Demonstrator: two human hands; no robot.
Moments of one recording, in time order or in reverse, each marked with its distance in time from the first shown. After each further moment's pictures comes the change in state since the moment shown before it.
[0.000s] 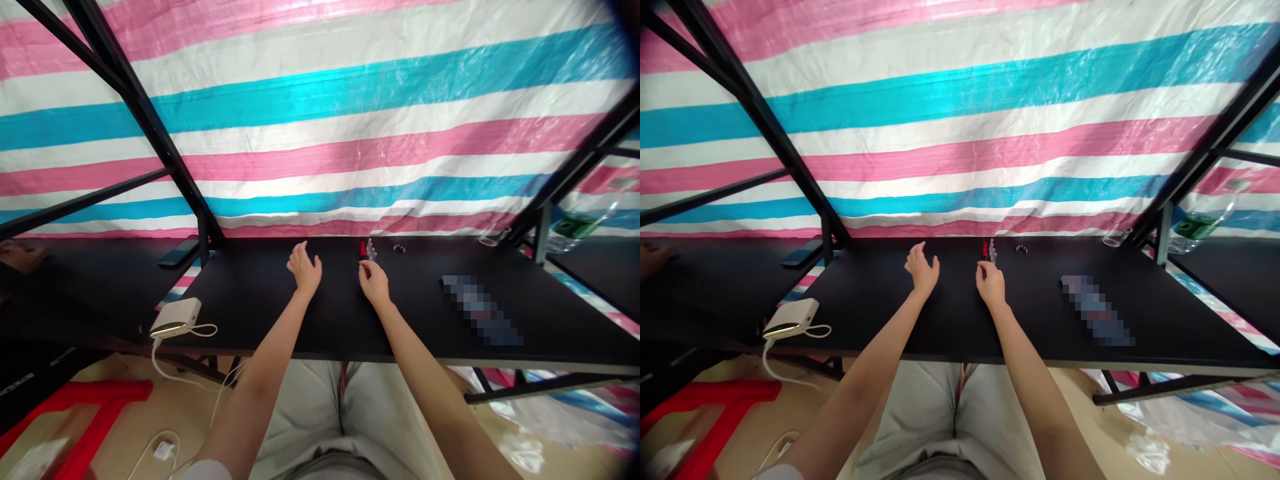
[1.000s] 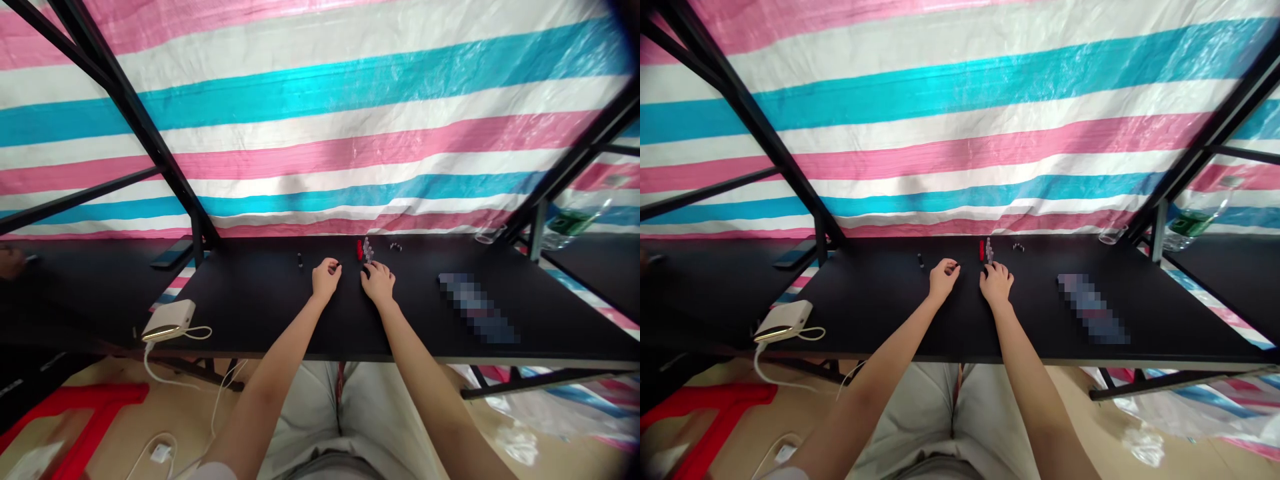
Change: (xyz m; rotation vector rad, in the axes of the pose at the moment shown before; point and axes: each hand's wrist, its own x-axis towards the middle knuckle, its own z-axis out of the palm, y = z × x) left_hand -0.028 0.020 0.044 -0.516 -0.269 0.043; right_hand -0.001 0.015 -0.002 -0.454 -0.172 0.250
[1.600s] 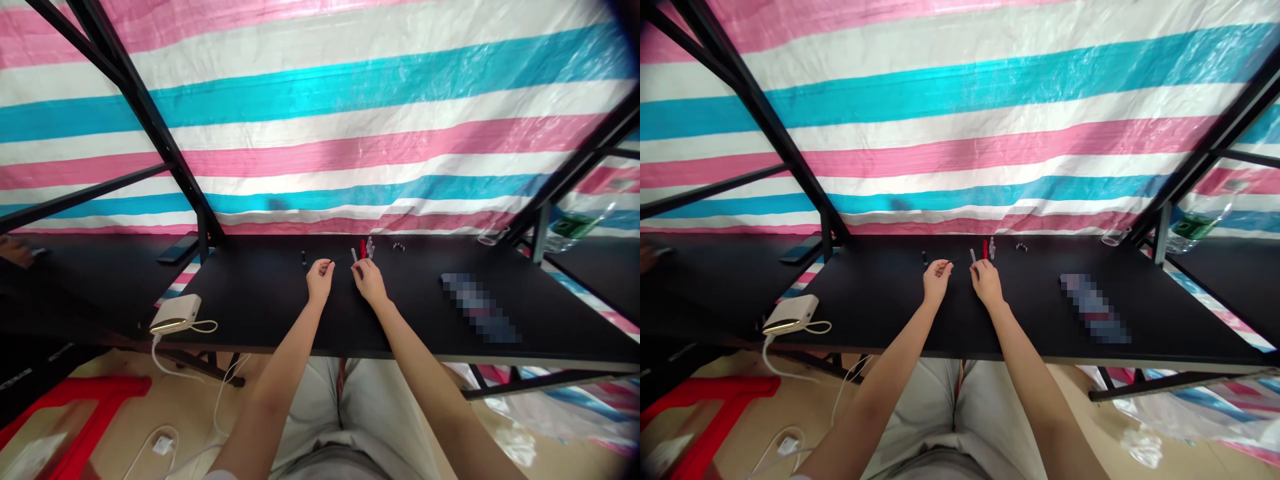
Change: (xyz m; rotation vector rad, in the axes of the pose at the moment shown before) left_hand -0.012 -0.007 -0.015 -0.410 0.180 -0.140; right_hand -0.008 -0.021 -0.008 0.257 0.048 -0.393
